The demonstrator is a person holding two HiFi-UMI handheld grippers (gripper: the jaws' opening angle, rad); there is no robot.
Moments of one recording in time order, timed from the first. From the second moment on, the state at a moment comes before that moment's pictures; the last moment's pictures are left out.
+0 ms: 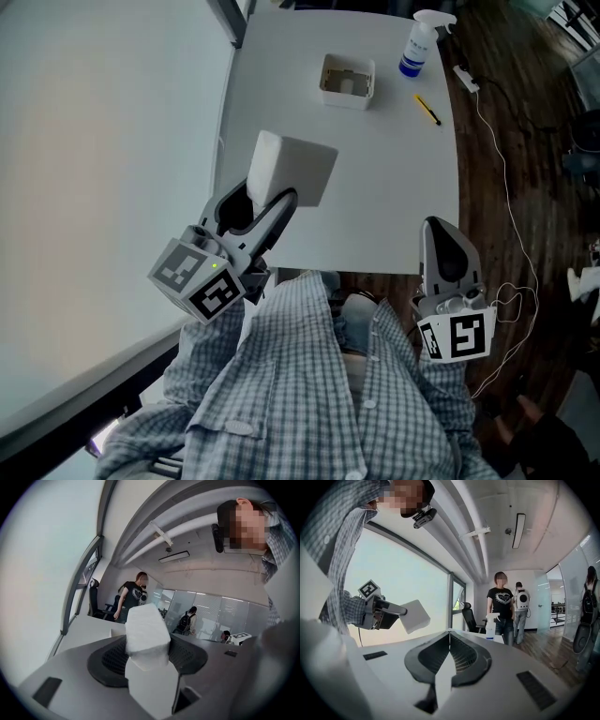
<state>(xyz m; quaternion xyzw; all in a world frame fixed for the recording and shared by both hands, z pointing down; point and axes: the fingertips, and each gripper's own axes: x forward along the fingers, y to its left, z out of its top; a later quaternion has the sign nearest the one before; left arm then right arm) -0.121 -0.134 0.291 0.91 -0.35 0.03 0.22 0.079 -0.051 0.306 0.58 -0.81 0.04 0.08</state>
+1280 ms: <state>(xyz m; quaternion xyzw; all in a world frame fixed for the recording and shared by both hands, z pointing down) -0.070 -0.265 0.314 0.90 -0.37 0.10 0.19 0.110 -0.131 0.345 0.54 -0.83 0.10 0.08</state>
